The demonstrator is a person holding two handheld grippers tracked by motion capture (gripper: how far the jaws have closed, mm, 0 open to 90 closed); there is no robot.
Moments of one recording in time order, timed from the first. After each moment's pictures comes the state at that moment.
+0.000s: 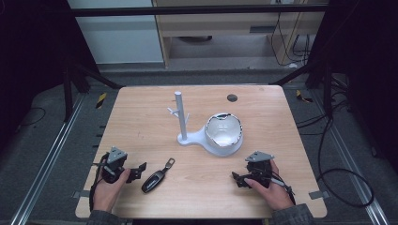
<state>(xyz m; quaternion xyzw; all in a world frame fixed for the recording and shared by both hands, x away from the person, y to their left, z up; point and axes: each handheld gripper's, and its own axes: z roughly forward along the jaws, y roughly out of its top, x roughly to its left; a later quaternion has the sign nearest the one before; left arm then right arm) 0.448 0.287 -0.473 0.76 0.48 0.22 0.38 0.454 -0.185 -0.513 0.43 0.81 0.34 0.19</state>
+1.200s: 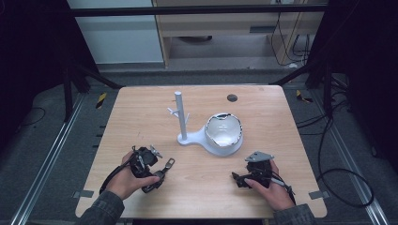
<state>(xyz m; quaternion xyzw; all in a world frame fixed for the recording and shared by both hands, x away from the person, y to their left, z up) 0.465 0.197 -0.444 0.92 0.36 0.09 0.13 0.454 -0.185 -0.513 0.43 0.81 0.35 0.18</state>
